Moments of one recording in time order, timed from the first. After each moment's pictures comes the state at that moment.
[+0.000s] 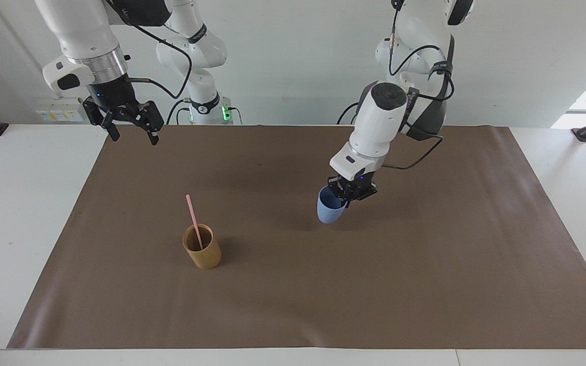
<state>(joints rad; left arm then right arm) -0.41 0.33 -0.16 -1.67 -0.02 2.12 -0.40 0.04 -0.01 -0.03 -1.57 -0.01 1.66 0.17</state>
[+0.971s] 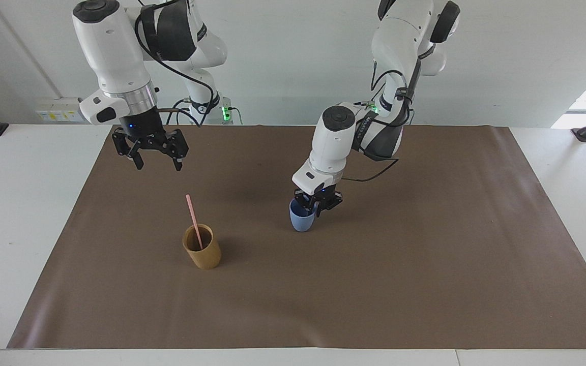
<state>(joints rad) -0.50 0.44 -0.16 -1.63 0.04 2.22 -0.58 0.10 0.02 -0.02 -1.74 -0.01 1.94 0.16</state>
